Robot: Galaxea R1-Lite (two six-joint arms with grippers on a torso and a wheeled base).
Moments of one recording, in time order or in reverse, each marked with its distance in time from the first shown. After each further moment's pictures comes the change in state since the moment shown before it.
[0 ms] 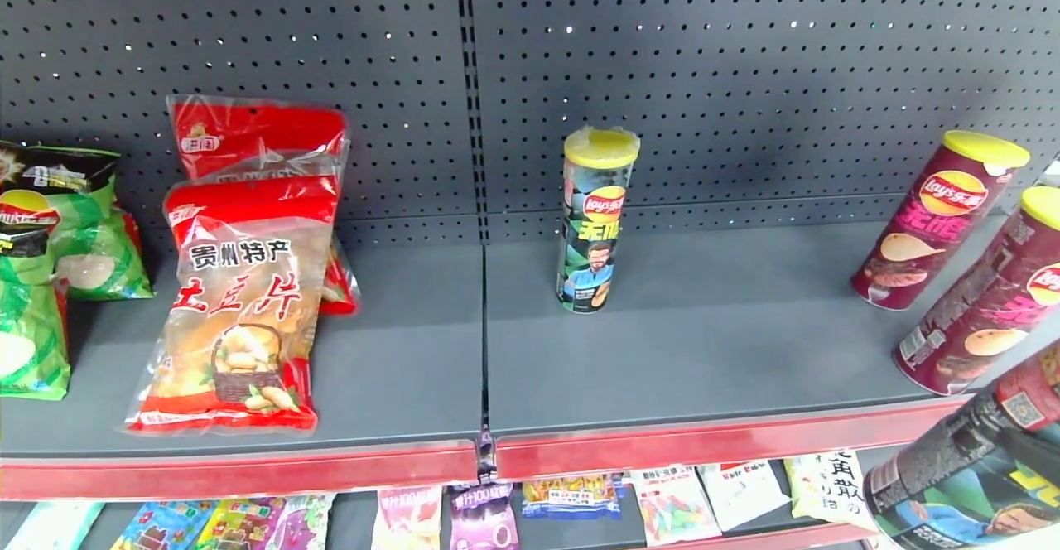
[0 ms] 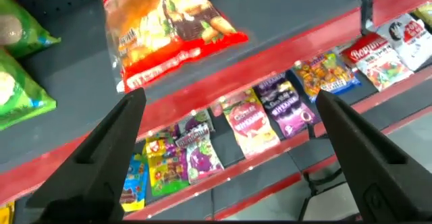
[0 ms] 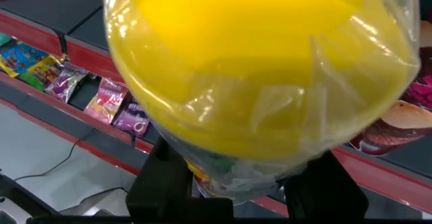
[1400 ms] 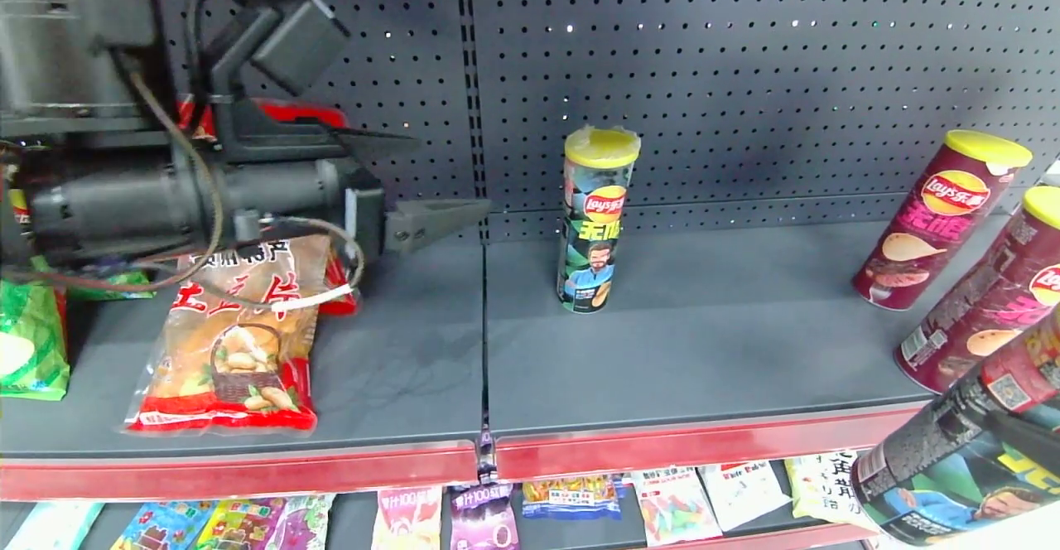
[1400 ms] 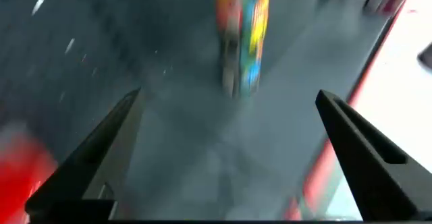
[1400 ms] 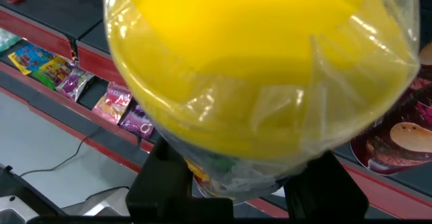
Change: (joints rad) left arm -0.092 1.172 -0.819 -0.422 -0.508 0.037; right arm 0.049 0.052 -0.041 -0.009 -0.002 0.001
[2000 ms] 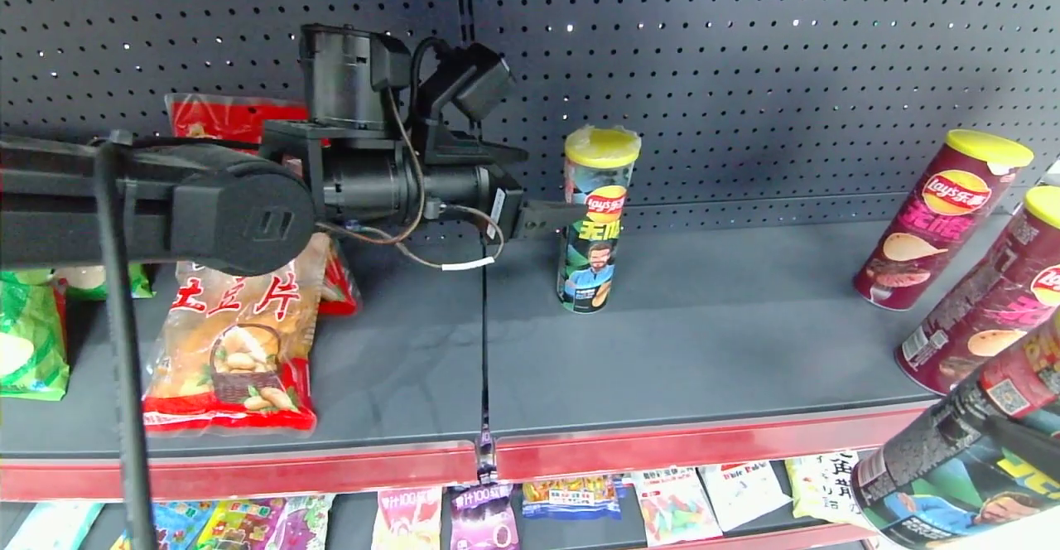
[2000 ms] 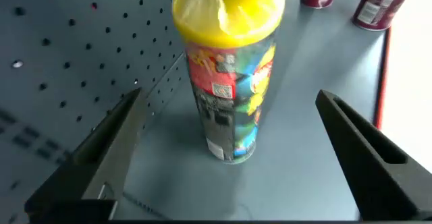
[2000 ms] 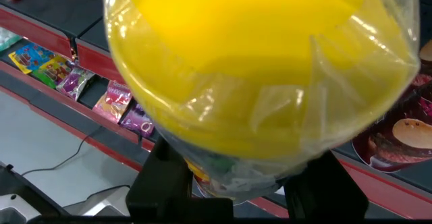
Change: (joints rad) left arm -0.062 0.365 -0.303 -0.030 -0.052 0.033; right arm -0.002 -0.007 0.009 0.002 -0.002 0.004
